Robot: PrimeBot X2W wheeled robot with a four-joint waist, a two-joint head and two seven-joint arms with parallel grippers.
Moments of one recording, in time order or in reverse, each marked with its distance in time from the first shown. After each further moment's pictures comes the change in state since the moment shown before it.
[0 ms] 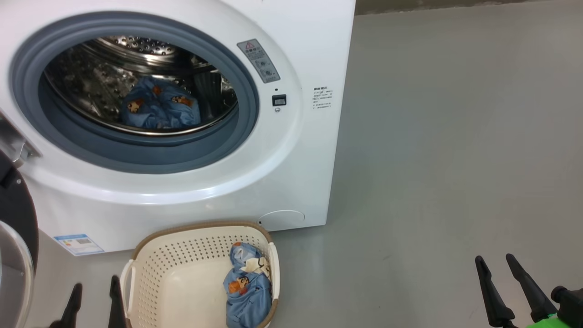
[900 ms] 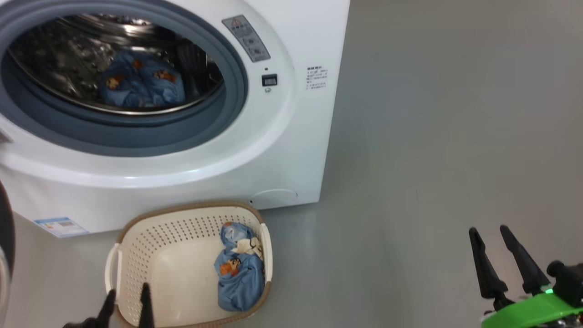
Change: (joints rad) left arm -0.012 -0.004 -0.085 0.096 -0.062 0.000 0.000; right arm -0.068 0.018 0.005 -0.023 0.000 0.000 0.000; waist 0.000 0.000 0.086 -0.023
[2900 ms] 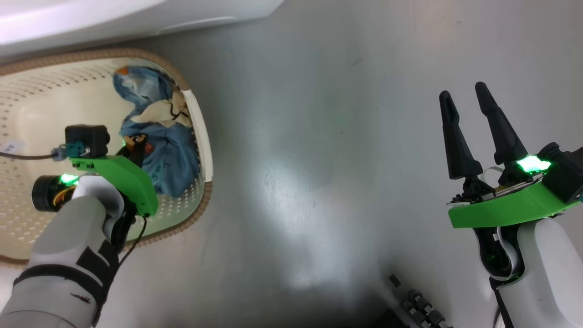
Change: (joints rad) left arm -1.009 0.153 -0.794 0.880 -0.508 0.000 0.025; right arm -0.408 0.063 0.089 -0.104 -0.009 0.000 0.000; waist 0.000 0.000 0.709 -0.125
